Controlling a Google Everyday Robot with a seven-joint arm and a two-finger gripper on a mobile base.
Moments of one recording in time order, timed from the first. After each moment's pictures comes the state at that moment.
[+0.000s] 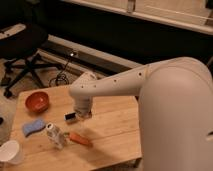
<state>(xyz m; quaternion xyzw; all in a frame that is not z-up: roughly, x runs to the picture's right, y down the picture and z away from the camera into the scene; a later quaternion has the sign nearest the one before) -0.132 0.153 0.769 -0.34 0.00 0.23 0.91</state>
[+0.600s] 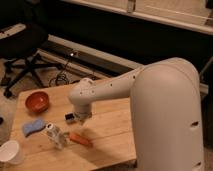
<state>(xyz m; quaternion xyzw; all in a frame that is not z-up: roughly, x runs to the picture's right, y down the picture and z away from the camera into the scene) -0.137 0.173 0.788 -0.35 0.00 0.26 0.90</state>
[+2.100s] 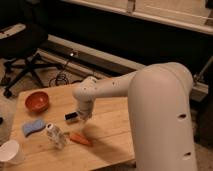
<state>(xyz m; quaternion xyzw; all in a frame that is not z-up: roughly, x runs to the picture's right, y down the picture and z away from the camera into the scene) -0.134 0.175 0.817 -0.38 0.00 0.23 0.90</state>
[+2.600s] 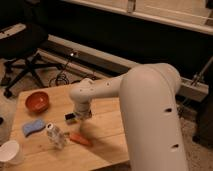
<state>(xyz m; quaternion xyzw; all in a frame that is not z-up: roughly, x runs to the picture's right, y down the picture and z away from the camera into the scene) -0.149 0.180 0.833 -0.38 -0.01 0.21 0.90</state>
